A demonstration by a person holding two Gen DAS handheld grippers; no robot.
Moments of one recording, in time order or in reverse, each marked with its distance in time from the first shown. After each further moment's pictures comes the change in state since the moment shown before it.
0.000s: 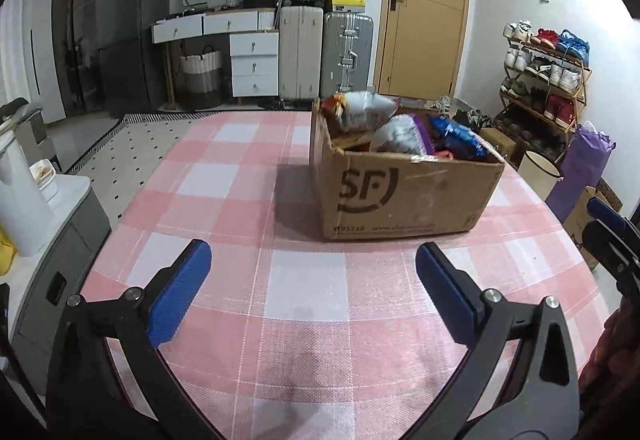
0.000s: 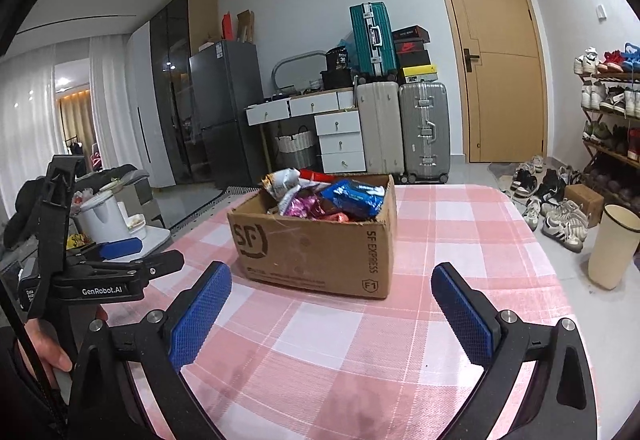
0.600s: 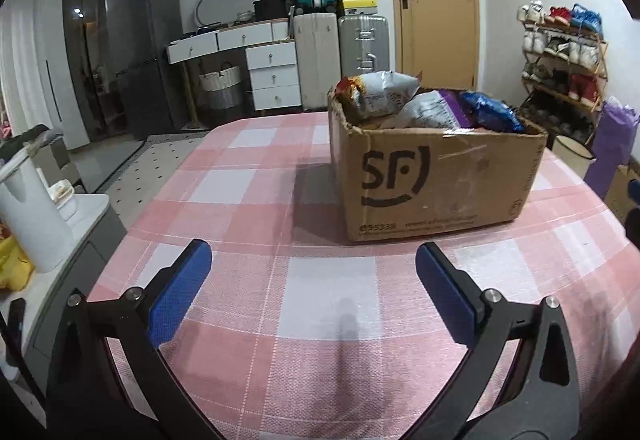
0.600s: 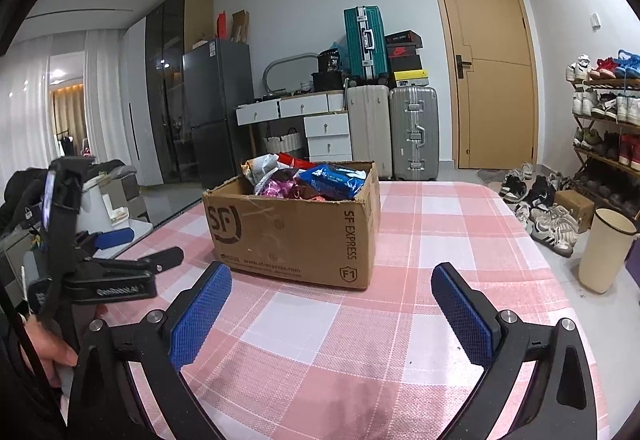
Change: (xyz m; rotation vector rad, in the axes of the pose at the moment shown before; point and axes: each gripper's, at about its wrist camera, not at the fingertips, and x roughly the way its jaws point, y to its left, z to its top) left arm 0.056 -0.017 -0.020 0.083 -0.048 0.134; right arm 0.021 -0.013 -0.026 -0.024 -0.028 -0.042
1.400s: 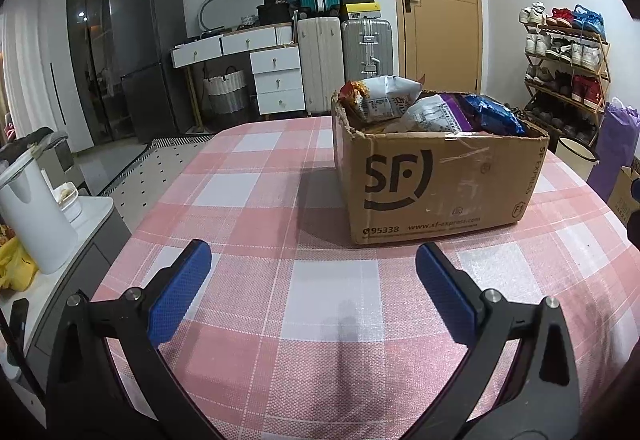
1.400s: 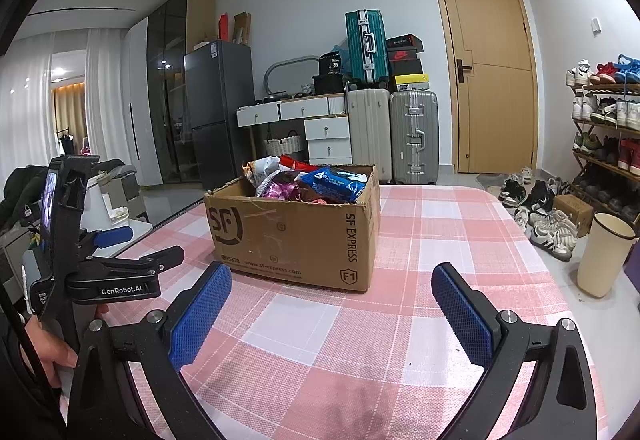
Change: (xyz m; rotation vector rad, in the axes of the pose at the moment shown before) left arm -0.008 0.000 -0.005 0.000 -0.031 0.008; right arm -0.001 0.001 -0.005 -0.018 -0.014 -0.003
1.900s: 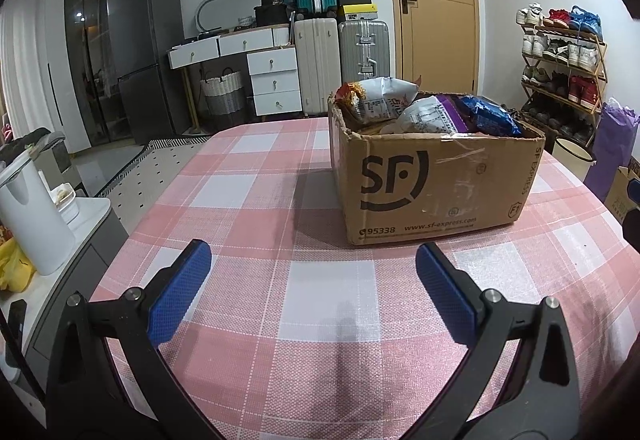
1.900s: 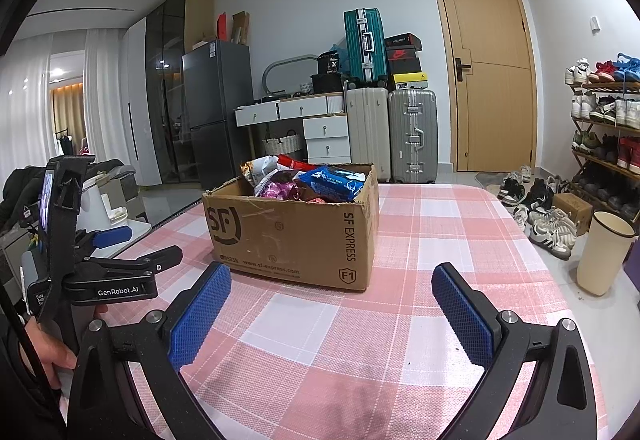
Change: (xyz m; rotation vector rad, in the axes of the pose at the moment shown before) left arm -0.005 0.001 -0.002 -0.002 -0.001 -0.011; right arm -0.001 0.000 0.000 0.000 0.001 -0.001
